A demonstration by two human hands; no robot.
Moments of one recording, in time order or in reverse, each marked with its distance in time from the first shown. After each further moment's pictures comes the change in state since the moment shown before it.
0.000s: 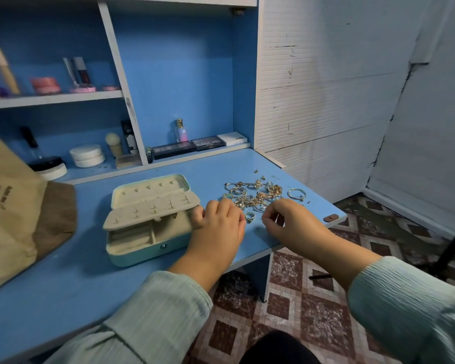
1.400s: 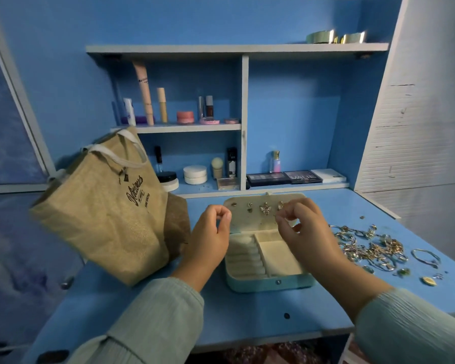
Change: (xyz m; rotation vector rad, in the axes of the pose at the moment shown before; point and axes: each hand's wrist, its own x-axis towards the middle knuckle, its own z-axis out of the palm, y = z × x) left_hand -0.028 -0.181 -0.033 -0.788 -0.132 -0.758; right_hand 0.078 -0.135 0.080 0.362 0.237 -0.261
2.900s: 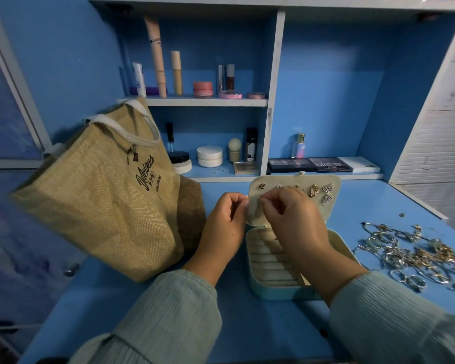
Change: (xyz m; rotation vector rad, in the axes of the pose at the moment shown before) left_hand 0.016 -0.025 0.003 -0.313 -0.044 -0.013; right_hand 0.032 -0.015 0.068 -0.161 -0.010 0.048
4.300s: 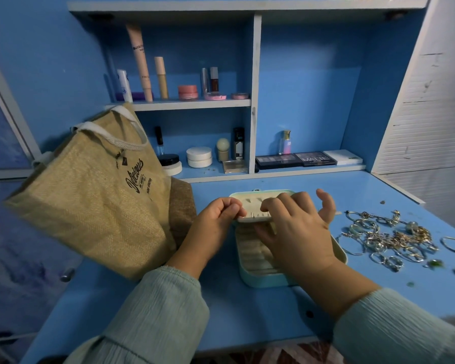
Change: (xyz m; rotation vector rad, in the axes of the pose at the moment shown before) left_hand -0.004 0.002 -0.008 -0.103 -0.175 -0.115; right_hand -0.038 0.013 -0.016 -0.613 0.240 -0.379
